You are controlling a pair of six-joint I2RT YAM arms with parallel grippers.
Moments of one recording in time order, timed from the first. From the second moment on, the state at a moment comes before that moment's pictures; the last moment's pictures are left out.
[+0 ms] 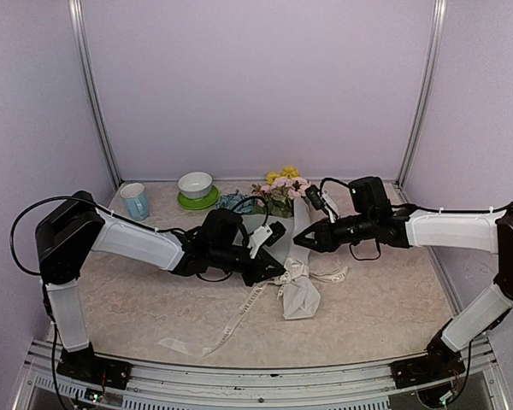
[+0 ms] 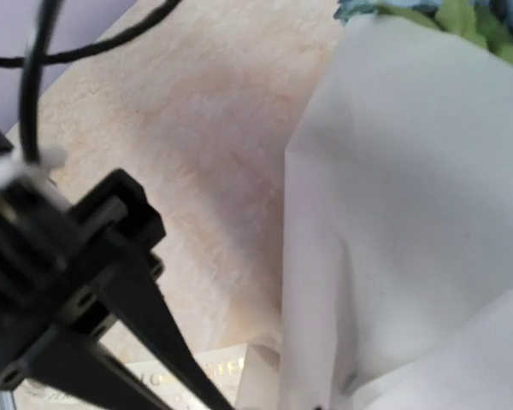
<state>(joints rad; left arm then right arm) -0.89 1.92 1.07 0.31 0.44 -0.02 0.59 1.52 0.91 0.04 -0.59 0.17</state>
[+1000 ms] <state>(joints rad) -0.87 1.96 1.20 0.18 0.63 -0.03 0.60 1.47 0.92 -0.20 -0.53 0.19</state>
